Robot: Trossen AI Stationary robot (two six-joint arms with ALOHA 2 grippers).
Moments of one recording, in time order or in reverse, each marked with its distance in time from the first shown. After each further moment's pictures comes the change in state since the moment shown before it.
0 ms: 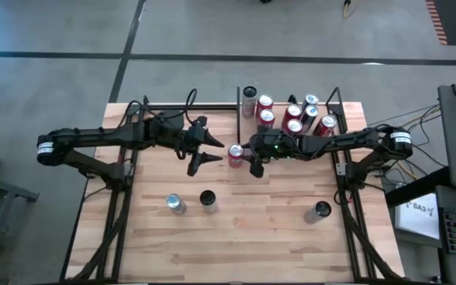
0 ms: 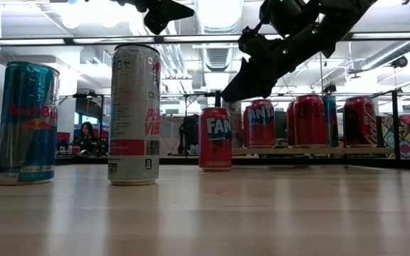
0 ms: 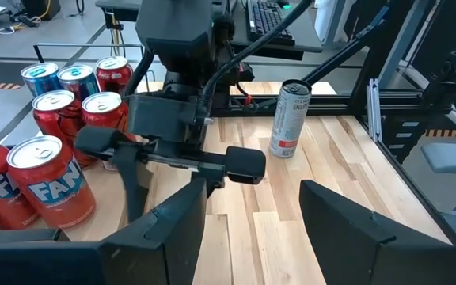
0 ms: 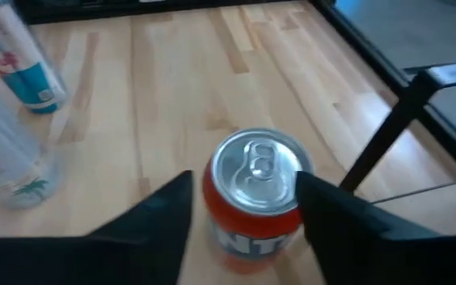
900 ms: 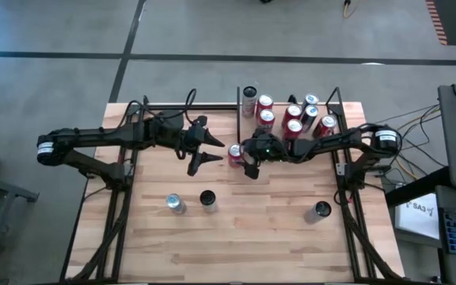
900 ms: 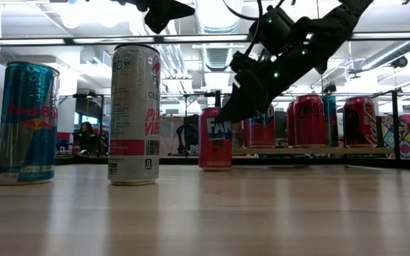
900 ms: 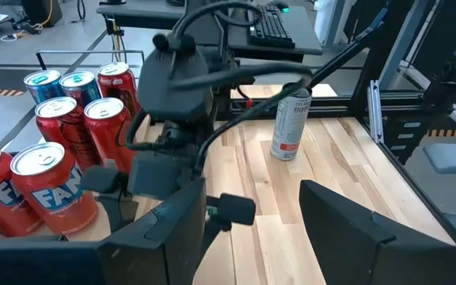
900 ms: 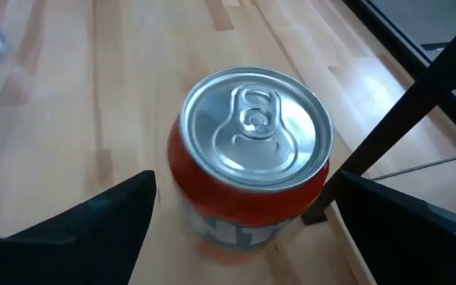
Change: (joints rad) left arm 0.000 0.000 0.000 0.011 -0.001 0.013; right arm -0.001 0.143 0.000 0.068 0.066 -0.024
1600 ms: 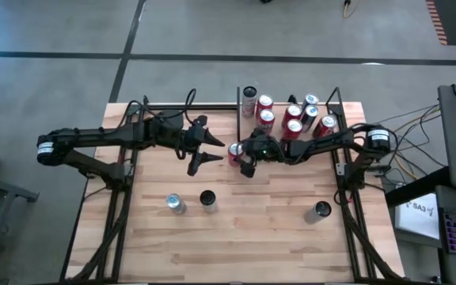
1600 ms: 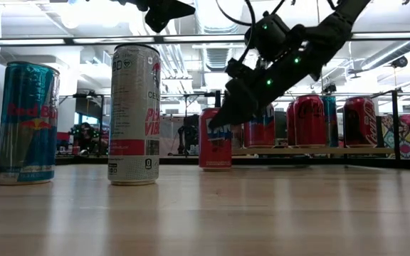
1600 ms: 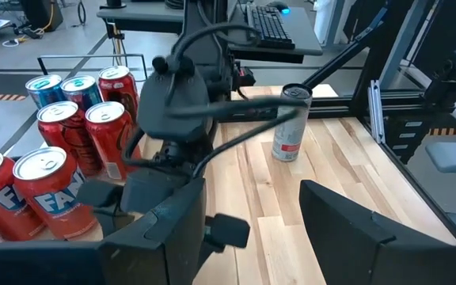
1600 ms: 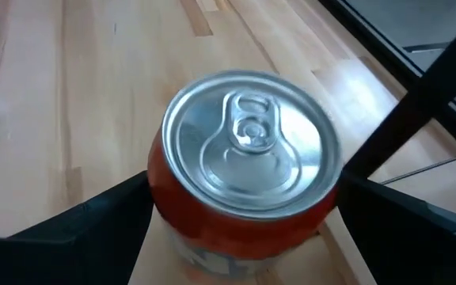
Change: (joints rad) left arm 0.000 0.000 0.000 0.006 -0.001 0.014; right arm 0.000 0.070 0.011 0.088 0.066 0.017
